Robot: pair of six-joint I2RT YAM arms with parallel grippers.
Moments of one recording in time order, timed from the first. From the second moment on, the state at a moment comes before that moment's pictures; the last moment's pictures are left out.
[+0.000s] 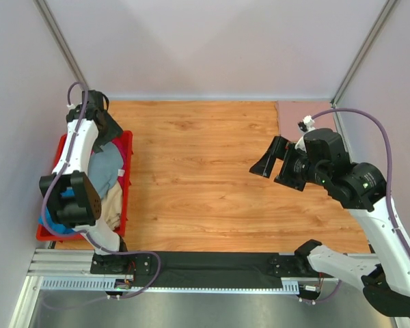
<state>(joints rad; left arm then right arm) 0.12 1.64 1.53 -0.91 -0.19 -0.64 0.57 0.99 1.49 -1.17 -0.08 0.82</state>
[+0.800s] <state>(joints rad) 0.07 1.74 2.04 -1.12 -0.20 -0.54 0.57 1.09 1.70 -1.22 -0.08 0.71</state>
